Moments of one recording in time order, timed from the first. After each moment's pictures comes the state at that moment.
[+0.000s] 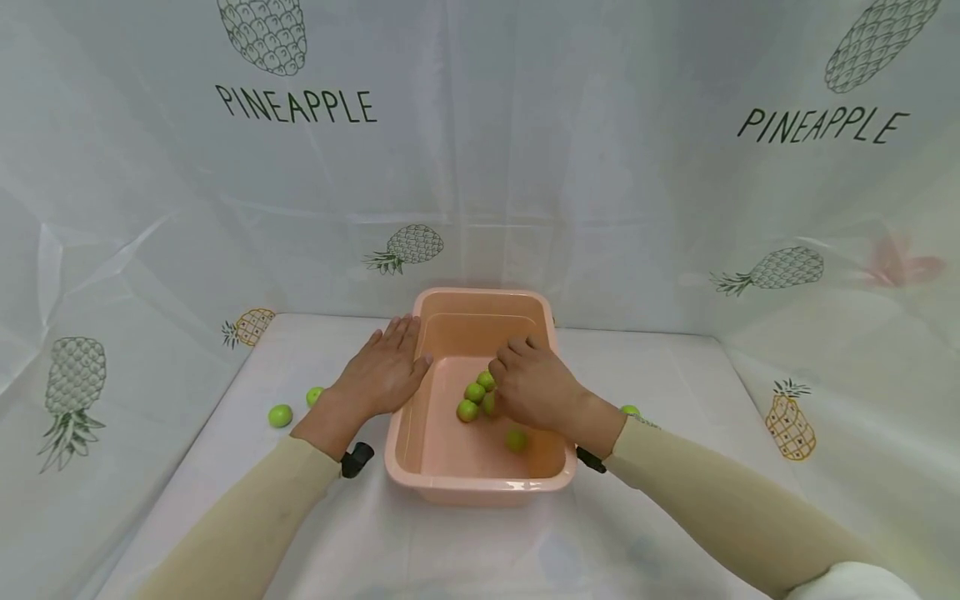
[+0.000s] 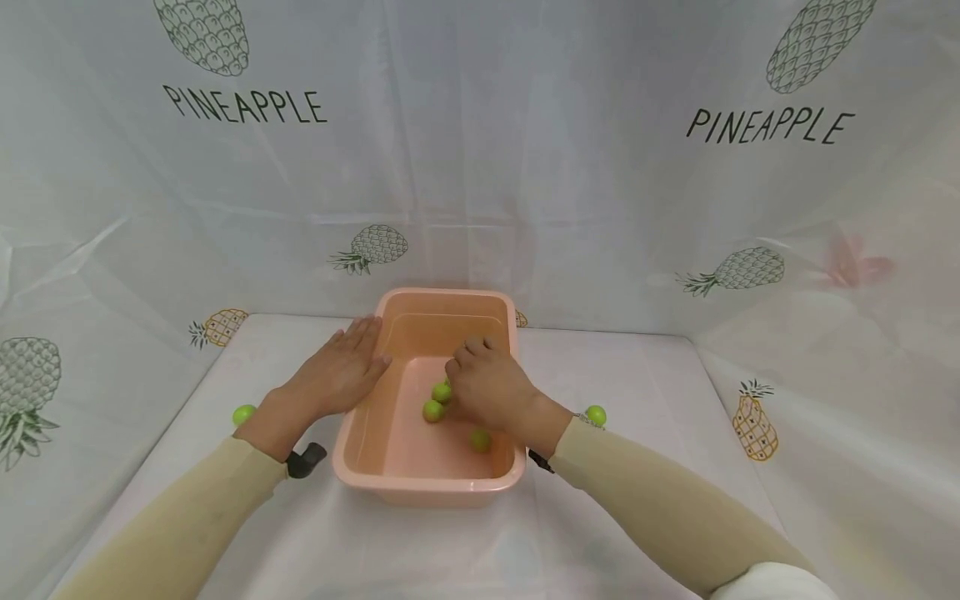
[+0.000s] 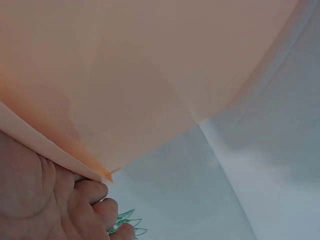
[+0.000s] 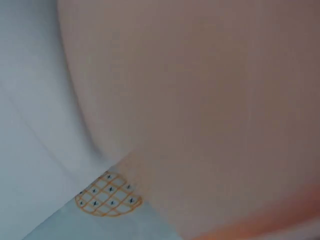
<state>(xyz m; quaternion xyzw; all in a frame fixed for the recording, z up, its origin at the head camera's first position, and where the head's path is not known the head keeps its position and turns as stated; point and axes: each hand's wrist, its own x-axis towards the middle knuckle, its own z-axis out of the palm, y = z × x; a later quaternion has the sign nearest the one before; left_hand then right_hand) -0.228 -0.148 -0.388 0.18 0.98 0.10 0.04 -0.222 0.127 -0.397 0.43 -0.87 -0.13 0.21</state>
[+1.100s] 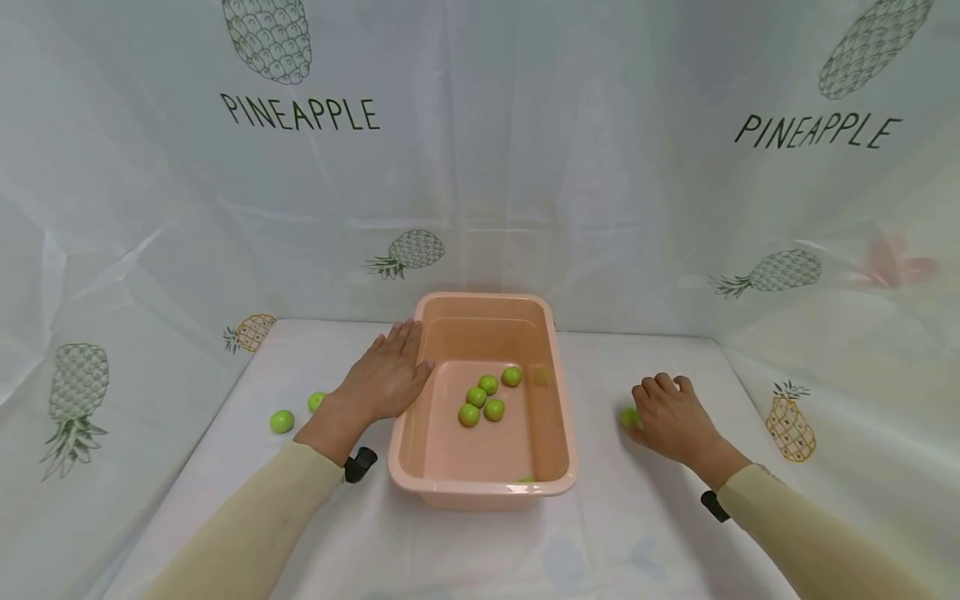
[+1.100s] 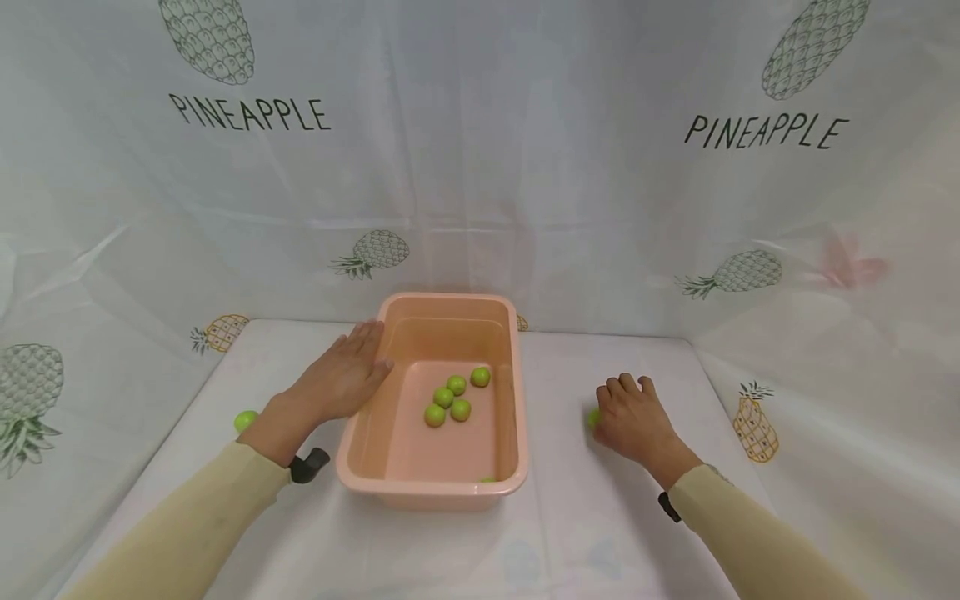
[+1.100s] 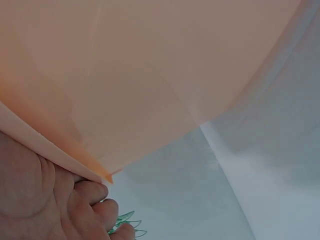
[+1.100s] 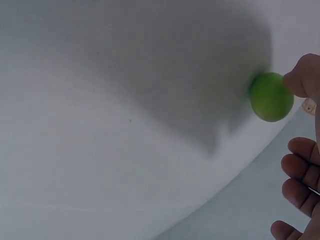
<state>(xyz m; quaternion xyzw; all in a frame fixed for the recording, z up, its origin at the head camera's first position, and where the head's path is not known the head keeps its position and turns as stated) -0.229 -0.149 -0.391 0.19 0.98 0.11 0.03 -0.206 0.326 -0.481 0.25 -0.94 -0.17 0.16</state>
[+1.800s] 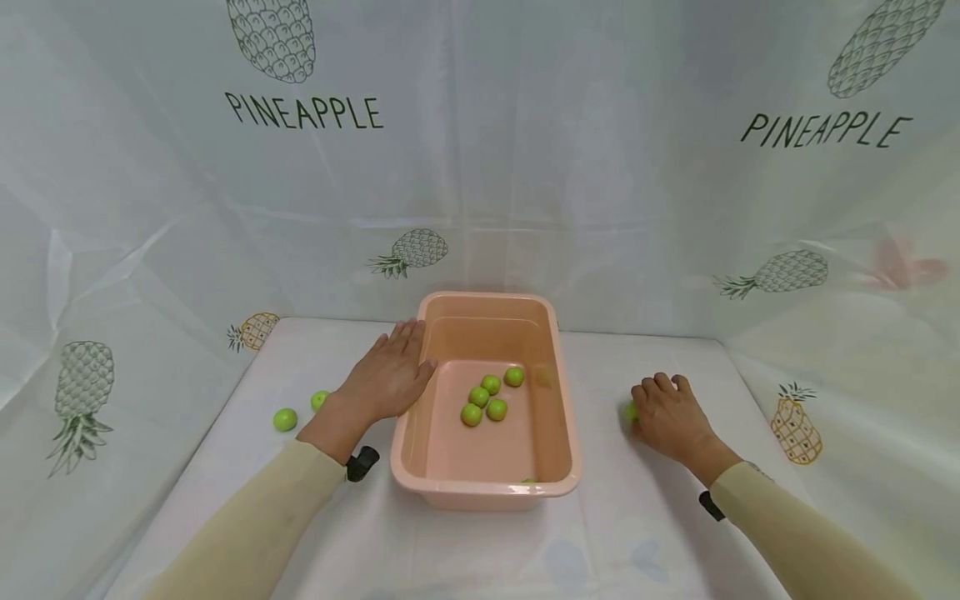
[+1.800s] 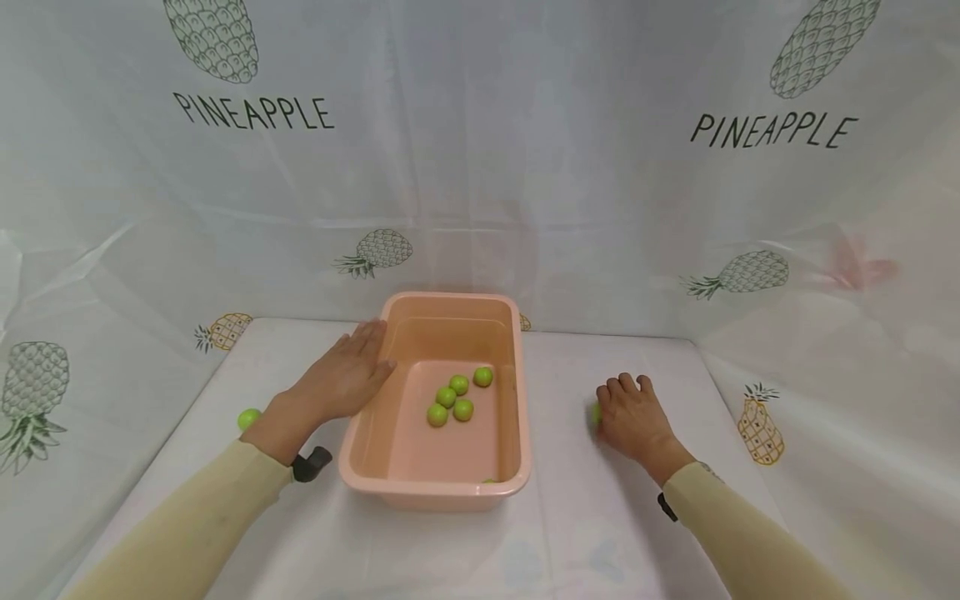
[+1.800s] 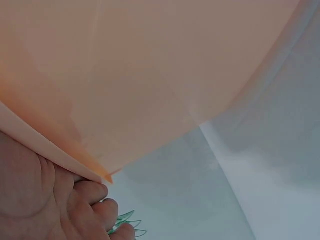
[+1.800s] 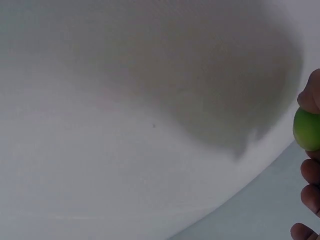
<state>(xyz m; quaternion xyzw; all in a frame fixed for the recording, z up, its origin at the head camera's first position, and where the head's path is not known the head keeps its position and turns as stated) -0.229 -0.148 -0.391 0.19 0.98 0.10 0.02 -0.219 0.331 -0.500 0.24 -0.94 -0.17 0.16</state>
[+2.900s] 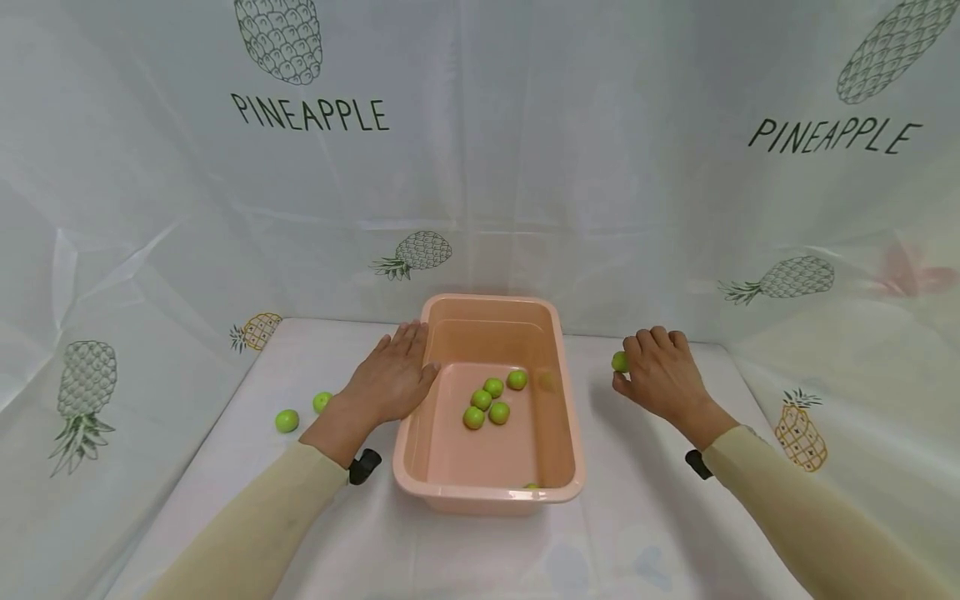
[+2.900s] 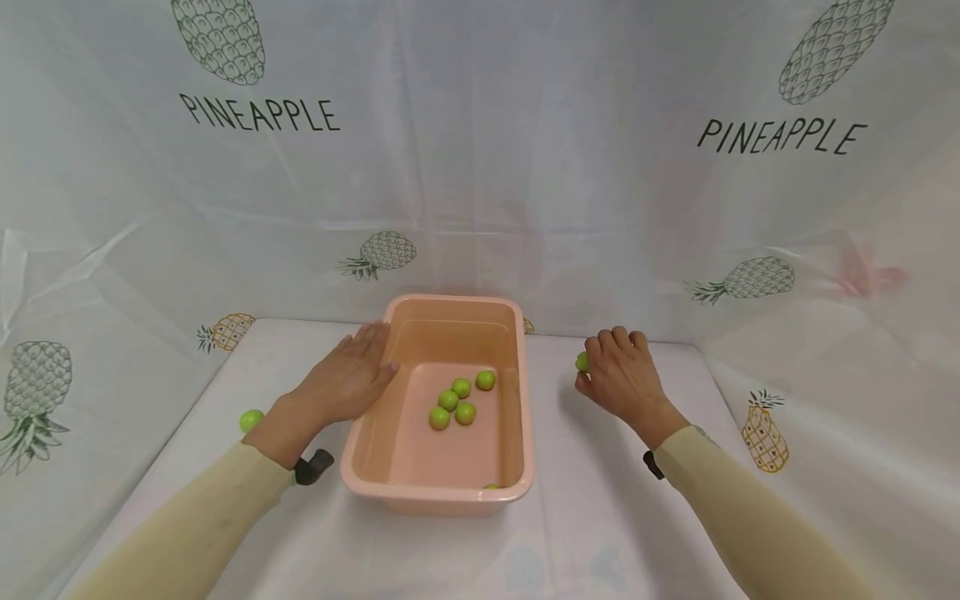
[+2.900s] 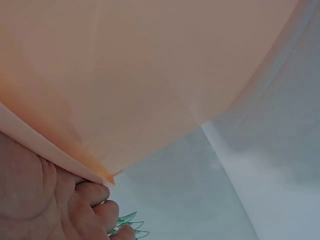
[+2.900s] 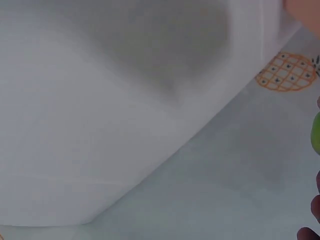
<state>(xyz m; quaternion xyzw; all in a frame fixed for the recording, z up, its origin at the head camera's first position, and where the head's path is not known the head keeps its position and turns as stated) -0.228 -0.147 -0.390 0.18 0.98 0.09 0.02 -0.263 0.301 -0.443 0.26 -0.91 -0.12 0.31</state>
